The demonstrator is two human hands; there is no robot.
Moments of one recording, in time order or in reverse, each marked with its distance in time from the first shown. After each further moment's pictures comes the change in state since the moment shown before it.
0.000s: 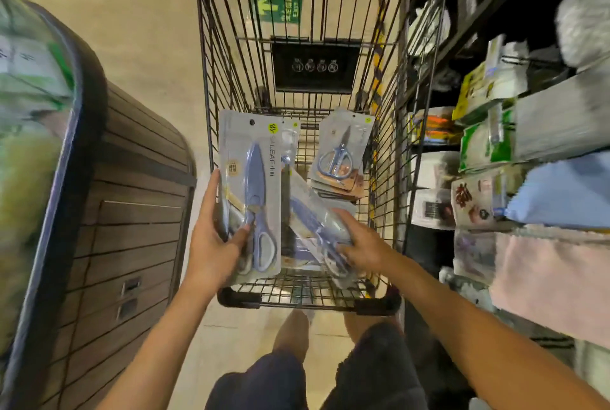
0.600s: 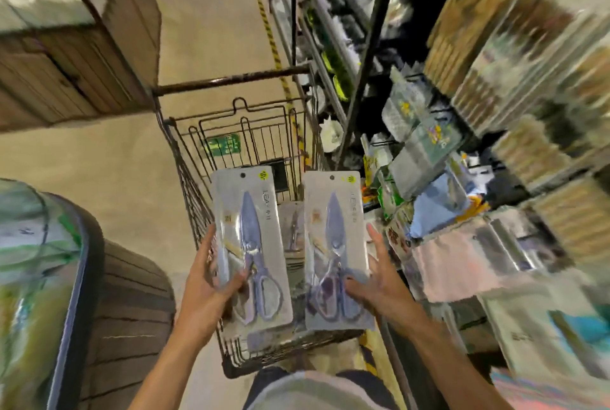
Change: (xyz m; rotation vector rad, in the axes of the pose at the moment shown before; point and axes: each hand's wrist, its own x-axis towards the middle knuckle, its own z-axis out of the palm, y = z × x) left_hand -0.073 0.147 -0.048 -0.185 -0.268 0.164; right_hand -0.232 -0.093 -0.031 0.814 0.594 -0.365
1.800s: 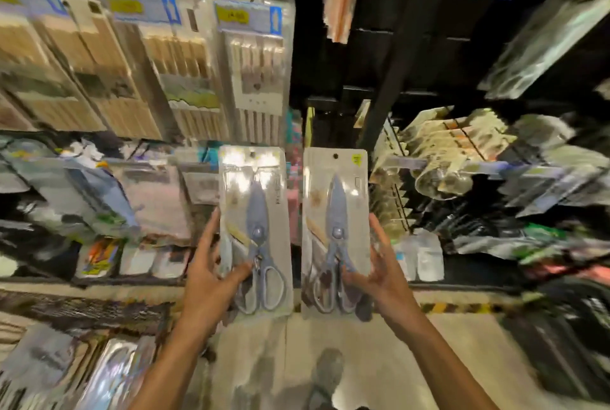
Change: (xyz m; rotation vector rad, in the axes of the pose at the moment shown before) left_hand -0.251 0.001 0.217 0.243 -1.264 0.366; right_hand -0.490 0.056 0.086 0.209 1.397 -0.234
